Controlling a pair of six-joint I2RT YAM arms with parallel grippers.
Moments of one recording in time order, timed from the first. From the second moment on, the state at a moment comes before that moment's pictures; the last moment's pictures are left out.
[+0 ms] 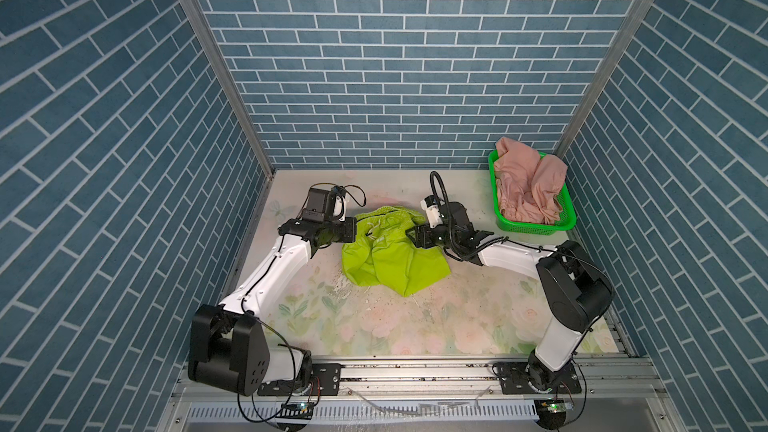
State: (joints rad) left arm -0.24 1.34 1.06 -0.56 0.21 -0.21; right arm 0.67 1.78 1.05 0.18 -0.23 0.37
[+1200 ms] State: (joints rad) left arm -0.24 1.31 1.66 -0.94 0.10 -0.08; right arm 0.63 1.51 1.70 -0.69 -0.04 -0.06
